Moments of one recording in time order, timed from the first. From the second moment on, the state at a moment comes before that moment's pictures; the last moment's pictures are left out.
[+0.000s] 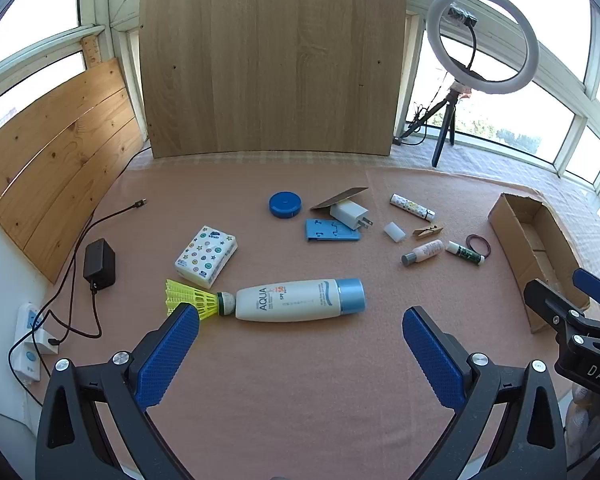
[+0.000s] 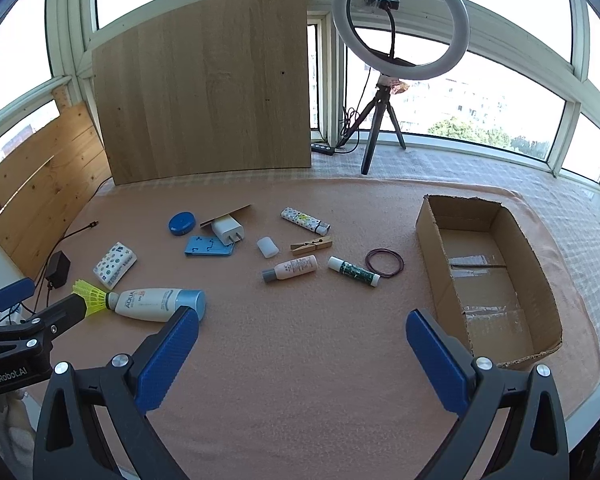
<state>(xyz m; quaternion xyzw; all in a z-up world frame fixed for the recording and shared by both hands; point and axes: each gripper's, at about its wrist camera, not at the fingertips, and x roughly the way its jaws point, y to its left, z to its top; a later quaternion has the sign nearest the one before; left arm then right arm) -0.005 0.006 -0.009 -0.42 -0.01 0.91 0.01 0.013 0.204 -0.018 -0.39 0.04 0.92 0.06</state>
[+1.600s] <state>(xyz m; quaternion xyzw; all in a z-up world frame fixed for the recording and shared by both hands) -0.012 0.009 -0.018 -0.43 0.00 0.90 0.03 0.006 0.206 -0.025 -0.41 0.05 0.91 0.06</state>
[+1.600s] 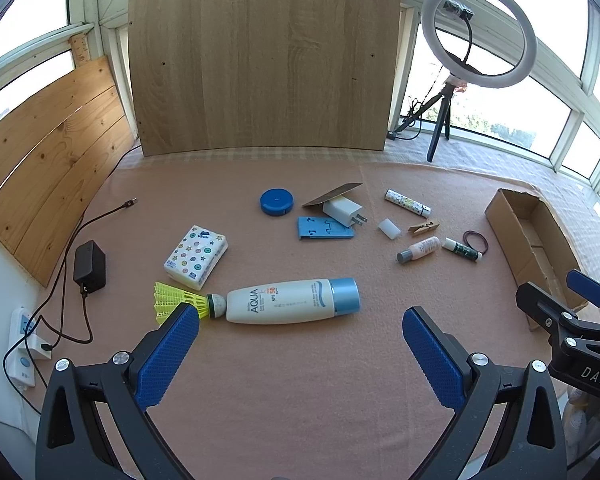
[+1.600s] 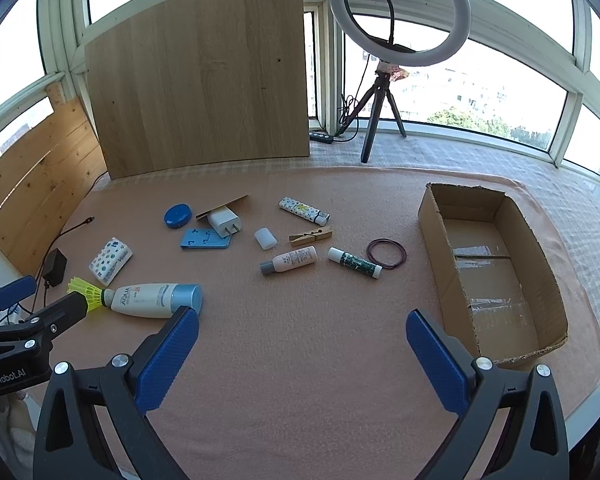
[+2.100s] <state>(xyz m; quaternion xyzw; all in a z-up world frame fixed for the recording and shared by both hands) -0.020 0.009 -0.022 -0.43 0.00 0.90 0.04 0.002 0.208 -0.029 -0.41 0.05 0.91 0.06</state>
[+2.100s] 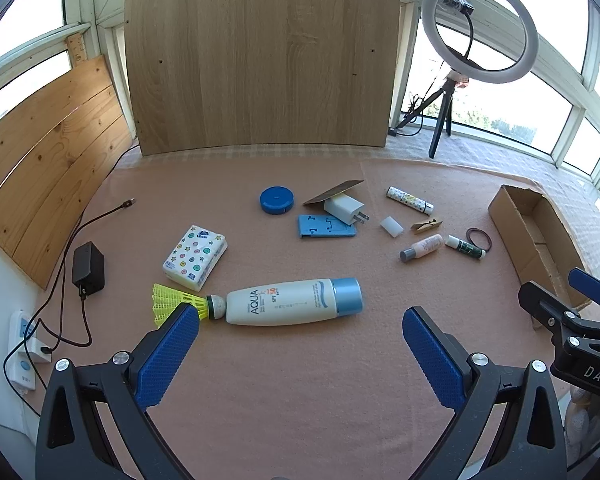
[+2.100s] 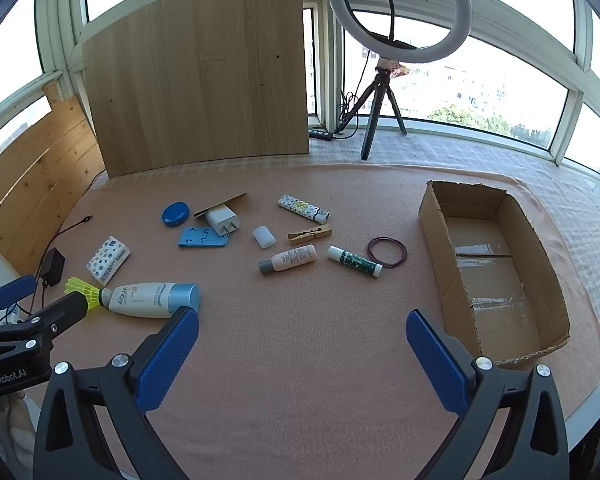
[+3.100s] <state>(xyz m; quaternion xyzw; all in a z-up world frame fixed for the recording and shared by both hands) -0.124 -0.007 -0.089 -0.50 0.02 0.86 0.09 0.004 0.215 -0.048 -0.44 0.05 0.89 0.08</state>
